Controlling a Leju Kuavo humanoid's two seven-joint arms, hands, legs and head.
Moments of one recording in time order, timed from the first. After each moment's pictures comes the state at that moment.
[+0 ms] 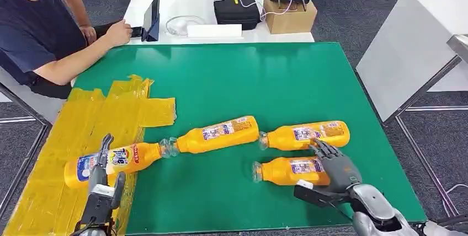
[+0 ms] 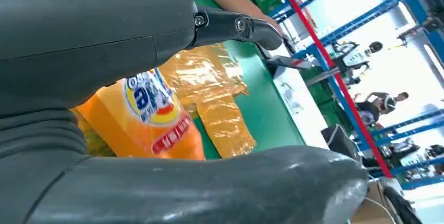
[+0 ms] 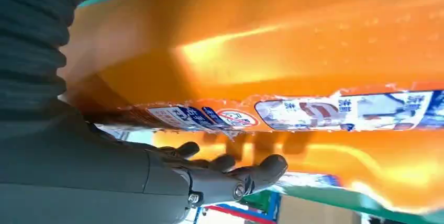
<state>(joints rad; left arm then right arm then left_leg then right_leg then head) 0.17 -0.12 0.07 -1.28 -0.34 0.20 -0.70 -0.09 -0.41 0.43 -1.16 1.06 -0.02 -0.07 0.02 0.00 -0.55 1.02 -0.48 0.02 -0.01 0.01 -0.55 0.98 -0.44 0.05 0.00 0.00</state>
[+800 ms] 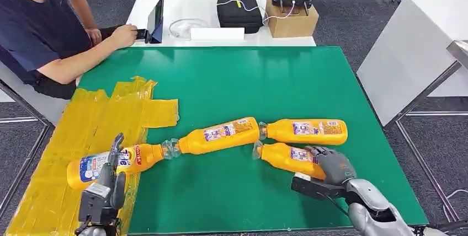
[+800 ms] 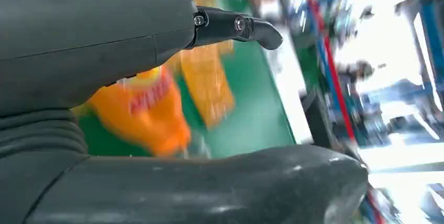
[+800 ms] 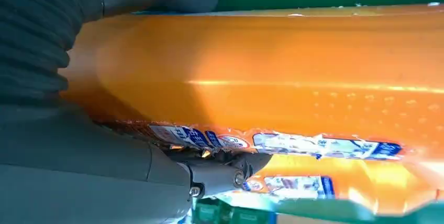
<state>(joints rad) 0.17 -0.15 0.10 -1.29 -0.19 -0.10 -0.69 -0.11 -0.39 0.45 -1.11 0.87 0.01 -0.11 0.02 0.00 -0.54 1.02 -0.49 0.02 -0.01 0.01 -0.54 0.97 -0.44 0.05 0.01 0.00</state>
